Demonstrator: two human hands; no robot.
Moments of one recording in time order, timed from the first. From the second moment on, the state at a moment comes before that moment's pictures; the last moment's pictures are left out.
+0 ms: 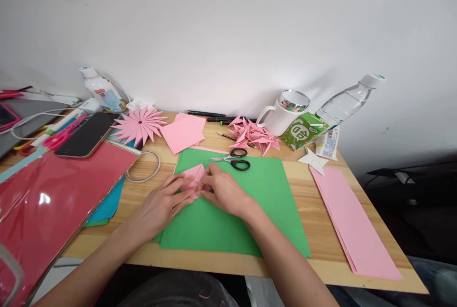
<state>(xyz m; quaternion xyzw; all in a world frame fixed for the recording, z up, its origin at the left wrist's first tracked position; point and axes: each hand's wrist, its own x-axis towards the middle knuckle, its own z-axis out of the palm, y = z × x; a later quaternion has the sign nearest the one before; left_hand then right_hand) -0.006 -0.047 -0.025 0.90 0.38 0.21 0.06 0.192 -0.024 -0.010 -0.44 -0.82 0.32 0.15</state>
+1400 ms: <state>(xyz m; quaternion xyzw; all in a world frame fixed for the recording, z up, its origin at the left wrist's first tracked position) -0.014 -0.036 -0.016 0.89 0.35 0.16 0.25 0.175 -0.040 -0.012 -0.43 -0.85 0.27 0.14</state>
